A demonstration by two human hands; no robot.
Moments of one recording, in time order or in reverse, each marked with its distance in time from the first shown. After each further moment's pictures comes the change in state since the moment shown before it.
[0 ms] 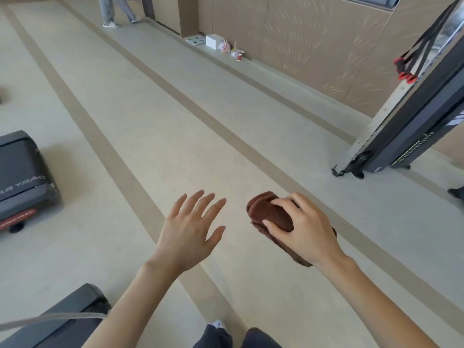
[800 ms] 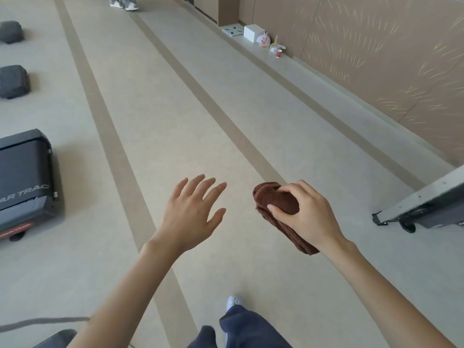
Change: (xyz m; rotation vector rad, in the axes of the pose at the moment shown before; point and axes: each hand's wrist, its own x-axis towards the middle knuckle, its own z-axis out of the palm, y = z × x) left_hand 0.366 -0.126 0.034 0.008 0.014 -0.185; right_hand 0.390 0.167 0.087 0.196 -0.114 -0.007
